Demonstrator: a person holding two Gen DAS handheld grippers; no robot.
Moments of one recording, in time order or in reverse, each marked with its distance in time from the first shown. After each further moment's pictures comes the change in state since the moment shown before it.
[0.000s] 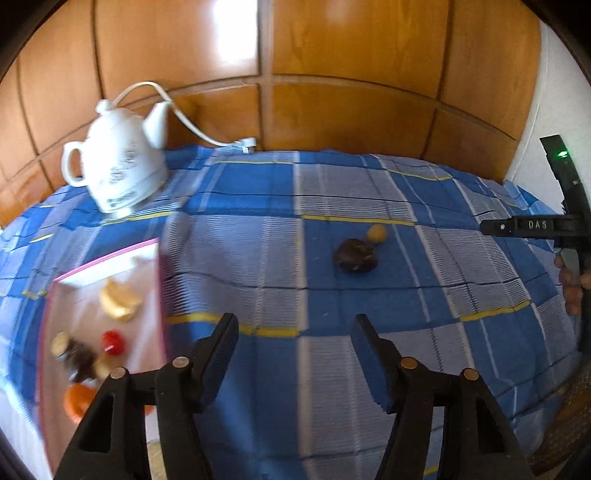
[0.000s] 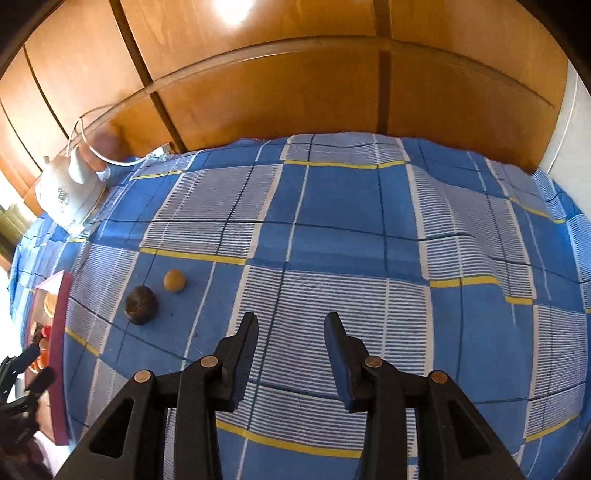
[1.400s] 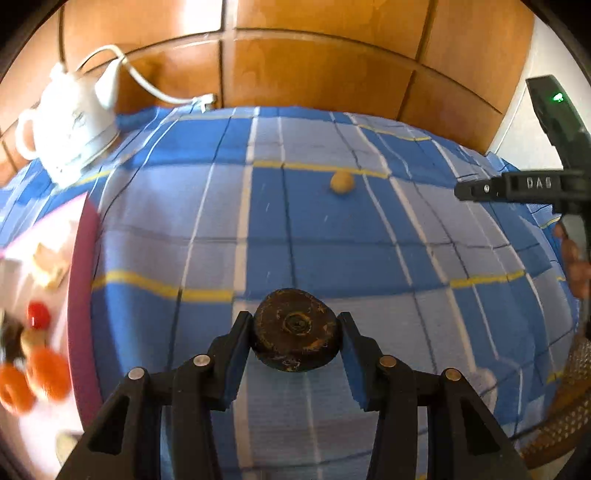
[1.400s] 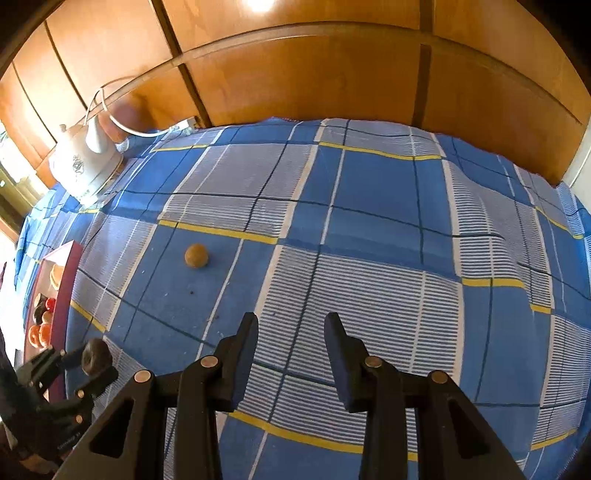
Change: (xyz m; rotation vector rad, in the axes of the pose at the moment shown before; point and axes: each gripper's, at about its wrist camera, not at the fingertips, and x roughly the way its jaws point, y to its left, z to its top) left arm 0.043 -0.021 -0.038 0.006 0.095 -0.093; right arm 0.014 0.028 -0.009 -0.090 0.058 0.046
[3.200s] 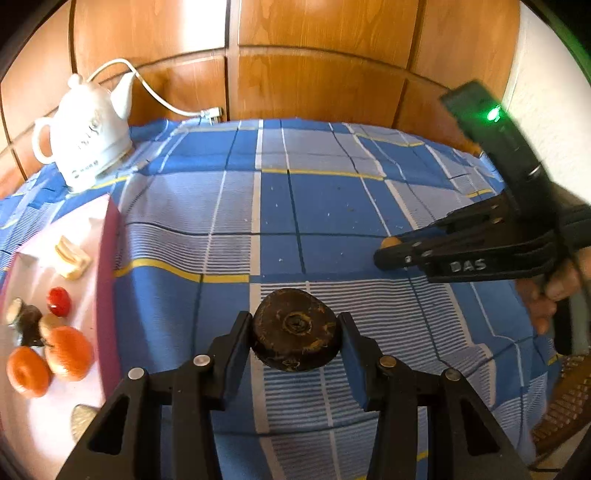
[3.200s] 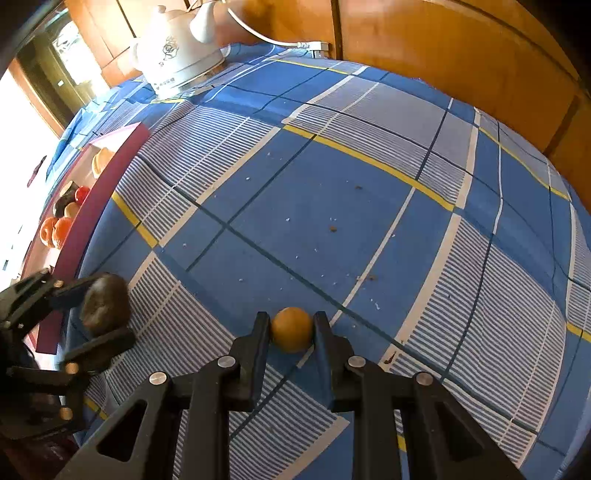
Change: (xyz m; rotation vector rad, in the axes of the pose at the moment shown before) left arm -0.028 0.001 -0.017 0.031 -0.069 0.010; right arm 0.054 0.097 -0.035 -0.332 0.146 0.120
